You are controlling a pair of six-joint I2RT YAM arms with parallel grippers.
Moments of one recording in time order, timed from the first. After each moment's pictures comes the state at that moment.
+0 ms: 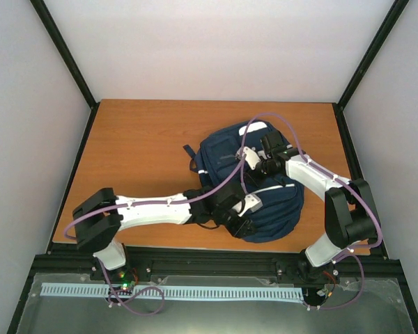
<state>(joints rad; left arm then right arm) -1.16 1.66 1.06 -0.25 0.34 -0.43 0.37 1.59 1.03 -0.57 -0.46 -0.48</state>
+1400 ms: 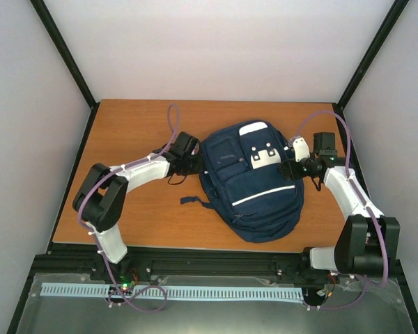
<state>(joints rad) -0.56 1.74 1.11 -0.32 0.06 -0.65 -0.04 1.31 0.92 -0.59 -0.37 -0.36</state>
